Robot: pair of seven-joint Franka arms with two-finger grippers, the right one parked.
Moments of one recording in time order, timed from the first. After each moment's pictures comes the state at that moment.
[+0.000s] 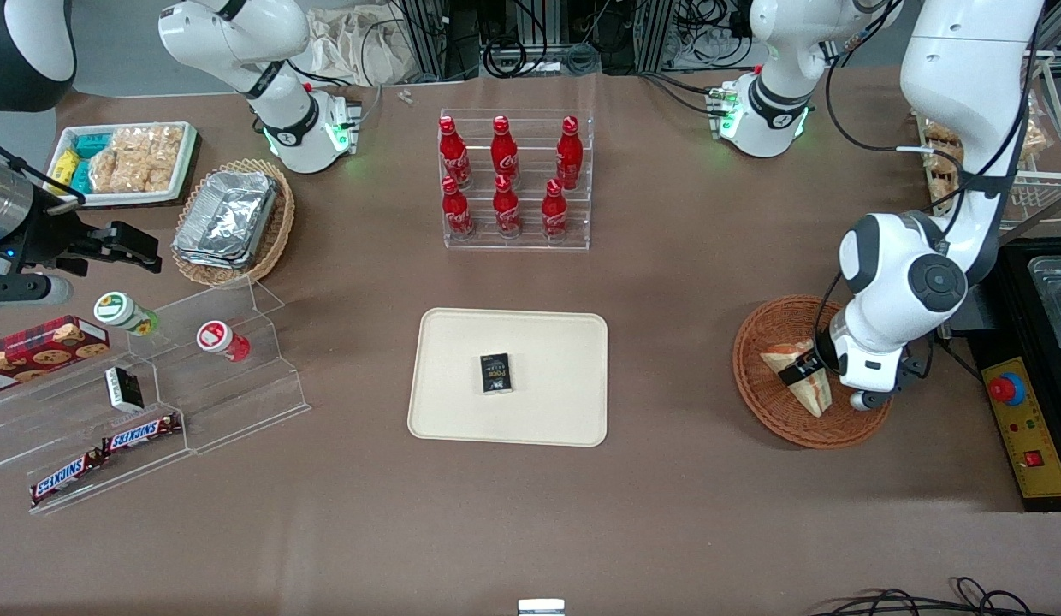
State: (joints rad) arm 0.09 0.35 -0.17 -2.09 0.03 2.50 -0.68
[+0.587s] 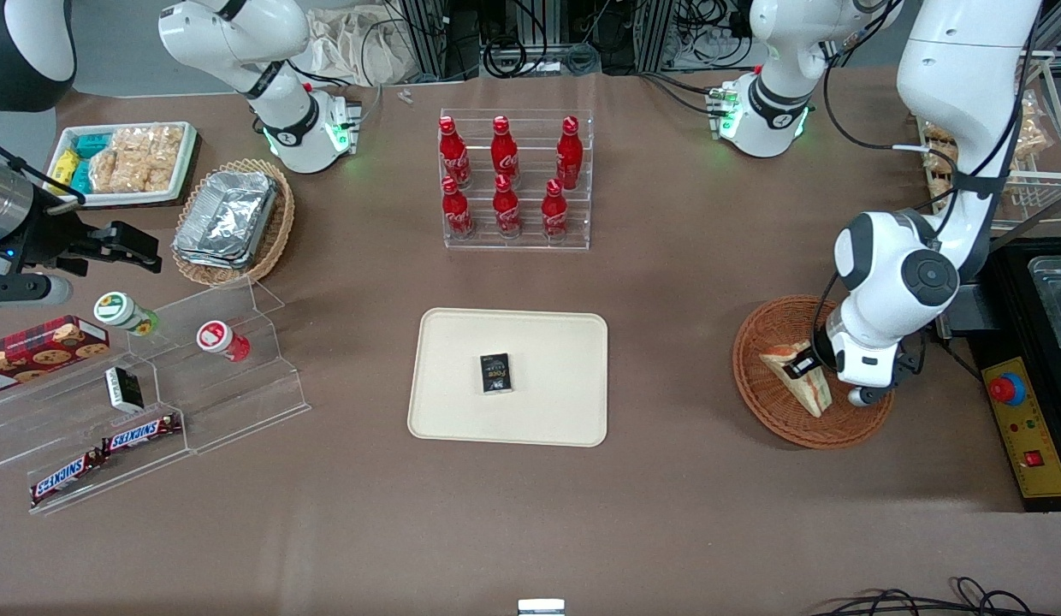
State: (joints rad) arm 0.09 0.34 -0.17 -2.13 0.03 2.55 -0.69
